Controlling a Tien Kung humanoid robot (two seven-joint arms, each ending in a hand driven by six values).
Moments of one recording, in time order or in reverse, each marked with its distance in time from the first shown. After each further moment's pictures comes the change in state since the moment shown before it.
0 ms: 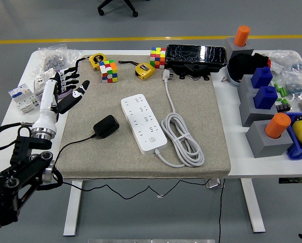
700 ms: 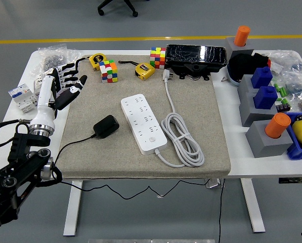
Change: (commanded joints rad) left arm 0.012 -0.003 -0.054 -0.037 0.036 -0.019 0.036; right arm -0.001 0.001 0.046 0.003 -0.017 -0.002 0.001
